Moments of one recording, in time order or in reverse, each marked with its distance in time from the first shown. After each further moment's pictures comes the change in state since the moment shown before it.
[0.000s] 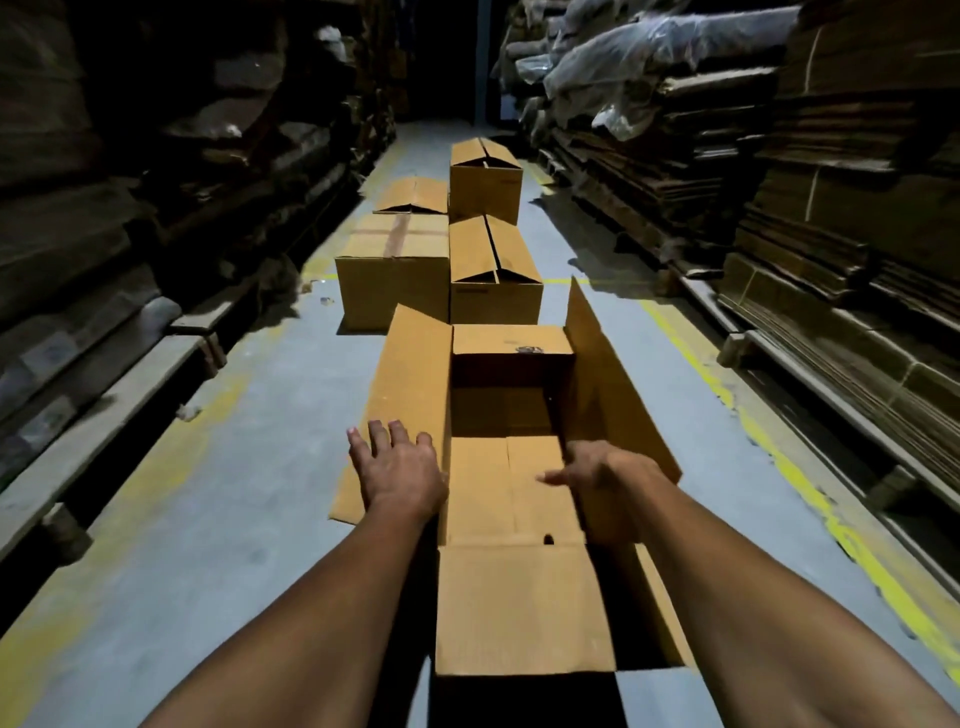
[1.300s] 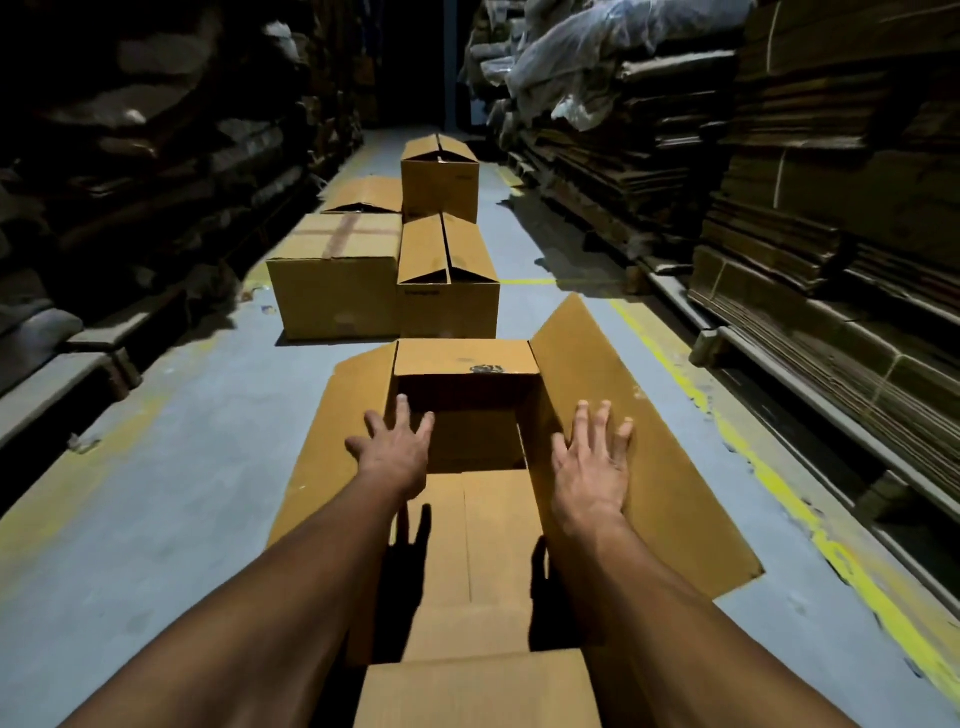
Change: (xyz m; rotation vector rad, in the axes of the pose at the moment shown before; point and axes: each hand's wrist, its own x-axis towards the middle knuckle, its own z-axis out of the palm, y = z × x) left_hand 0.103 0.103 0.024 0.035 -0.145 0.149; right_hand 0.073 0.057 0.016 -0.695 0.605 0.047
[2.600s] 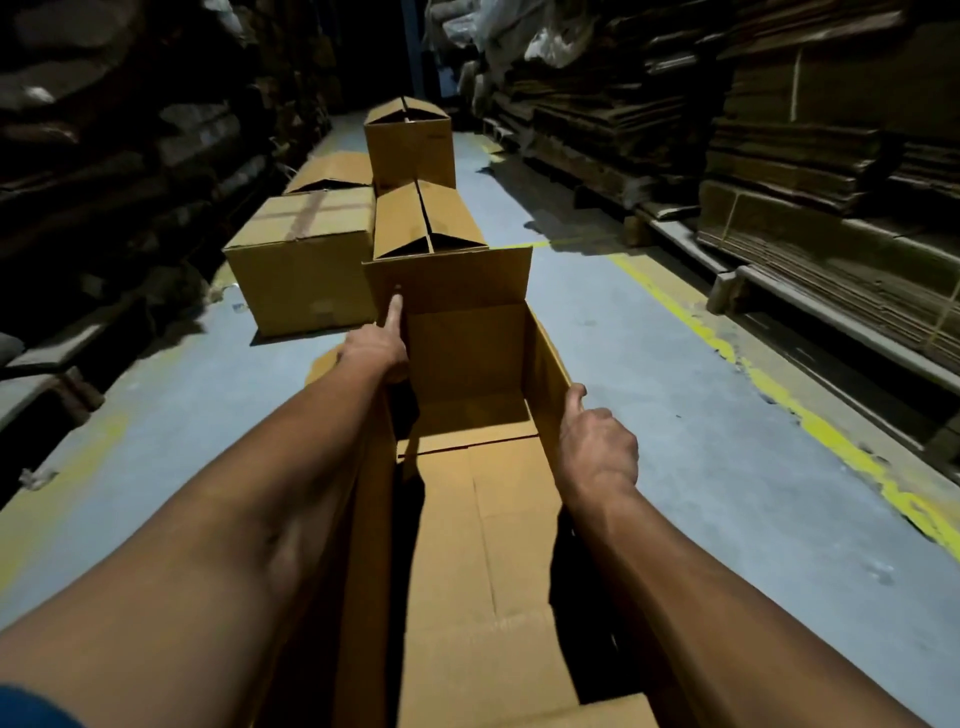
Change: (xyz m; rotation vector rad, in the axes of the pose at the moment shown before) left_hand 0.173 -0.019 -0.043 -0.099 0.066 -0.049; right_hand 0.049 -0.035 0.032 0.322 -0.006 0.188
